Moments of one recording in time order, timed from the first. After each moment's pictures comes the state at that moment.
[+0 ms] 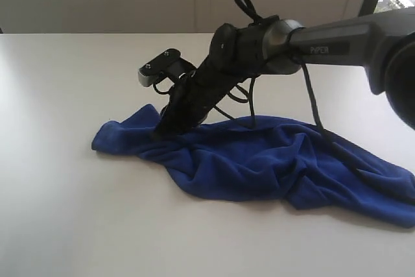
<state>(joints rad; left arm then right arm) 0.06 0.00 0.02 -0.17 0.53 0.15 0.46 2.17 -1.56 0.54 0.60 -0.77</state>
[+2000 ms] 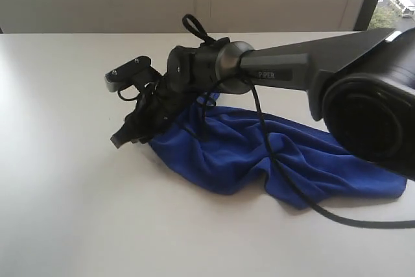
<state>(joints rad) 0.06 0.00 0.02 -0.17 0.53 0.15 0.58 2.30 -1.70 0.40 0.51 -0.46</state>
